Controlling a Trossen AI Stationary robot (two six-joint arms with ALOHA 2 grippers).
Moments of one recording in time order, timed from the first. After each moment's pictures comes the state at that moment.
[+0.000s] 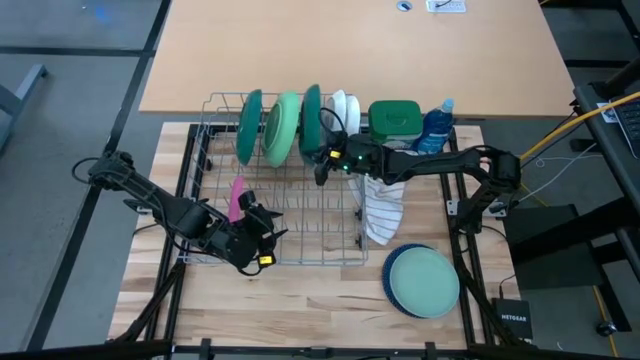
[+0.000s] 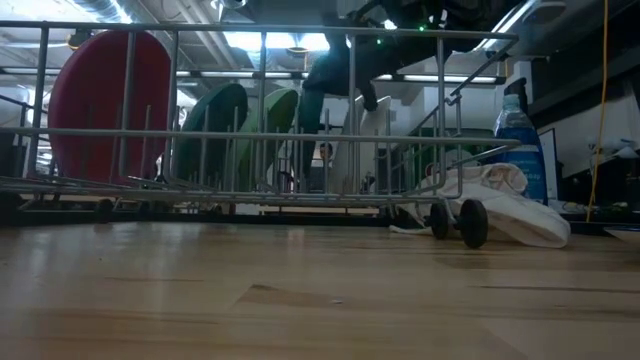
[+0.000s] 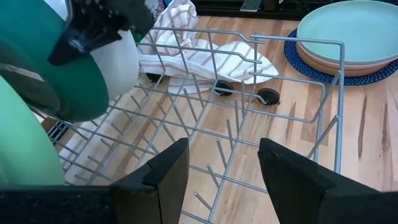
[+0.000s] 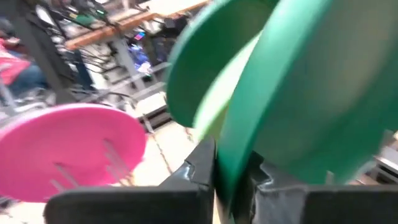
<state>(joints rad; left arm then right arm) -0.51 1.38 1.25 -0.72 -0.81 -0.52 -0.24 1.67 1.08 0.38 0.10 0.30</state>
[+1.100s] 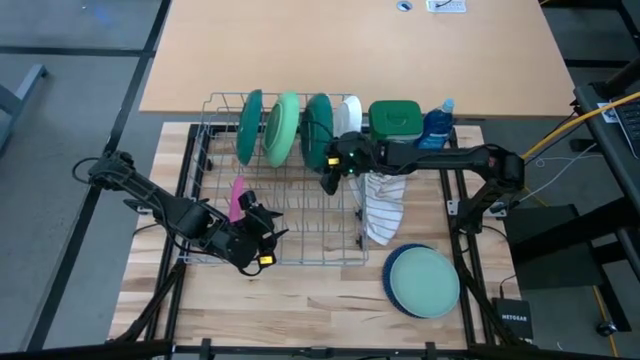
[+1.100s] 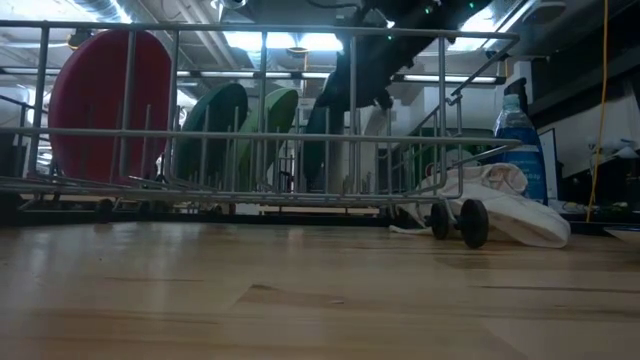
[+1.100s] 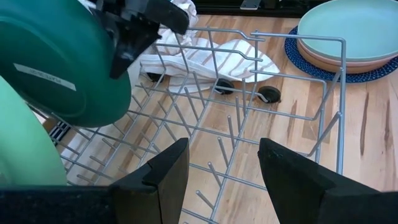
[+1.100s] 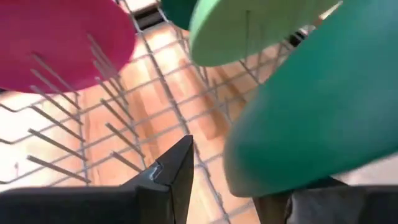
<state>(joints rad) -0.51 1.38 1.25 -0.72 -0.81 -0.51 -0.24 1.64 1.24 -0.20 0.02 0.23</state>
